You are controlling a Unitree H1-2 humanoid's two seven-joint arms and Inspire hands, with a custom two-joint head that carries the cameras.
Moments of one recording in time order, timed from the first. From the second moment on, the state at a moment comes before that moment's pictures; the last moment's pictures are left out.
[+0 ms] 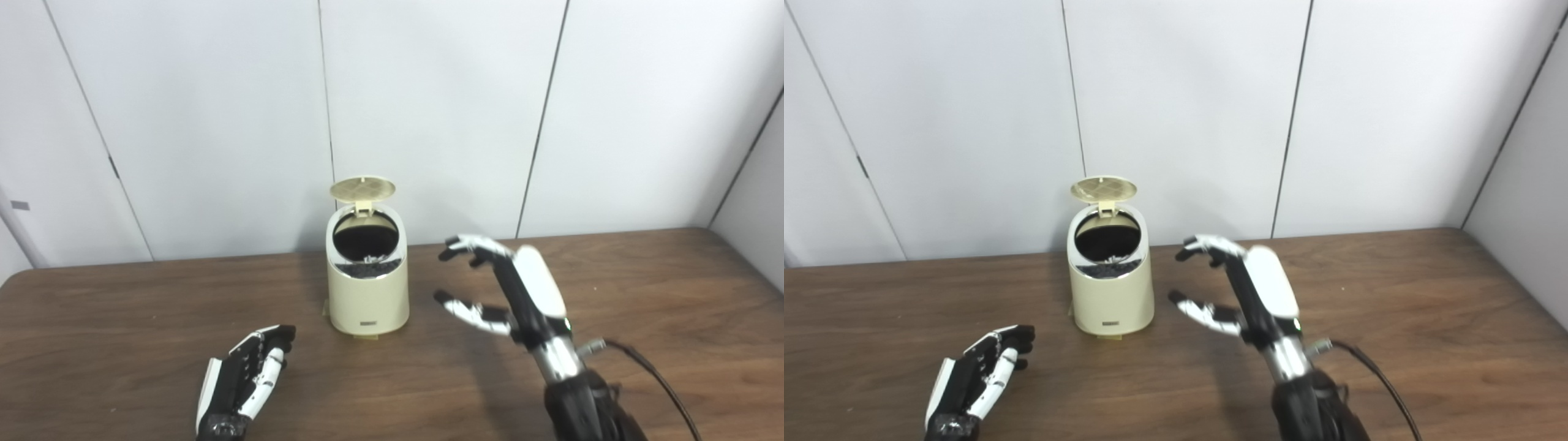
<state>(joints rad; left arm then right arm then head) -0.04 0.08 -0.04 -0.09 0.14 0.05 0.03 -0.23 -0.17 0.13 -0.02 -0.61 -0.17 -0.17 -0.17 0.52</state>
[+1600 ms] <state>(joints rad) -0.47 0.31 -0.02 -0.22 0.31 0.24 -0.10 -0.13 -0.15 0.12 0.08 -0.53 -0.28 -0.28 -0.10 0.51</state>
